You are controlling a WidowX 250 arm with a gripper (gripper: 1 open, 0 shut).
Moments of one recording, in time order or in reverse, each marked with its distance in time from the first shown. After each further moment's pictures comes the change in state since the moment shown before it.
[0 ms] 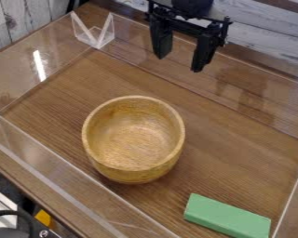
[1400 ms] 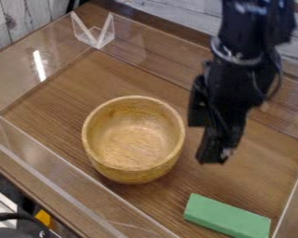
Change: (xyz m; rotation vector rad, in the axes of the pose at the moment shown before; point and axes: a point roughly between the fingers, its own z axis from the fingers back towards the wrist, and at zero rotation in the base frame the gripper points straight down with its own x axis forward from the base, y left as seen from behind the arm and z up) arm -0.078 -0.088 -0.033 0.070 0.059 -0.953
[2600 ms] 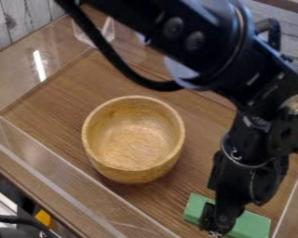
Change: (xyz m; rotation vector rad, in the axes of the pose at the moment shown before) arm 0.018 -0.033 -0.060 0.071 -0.040 -0.354
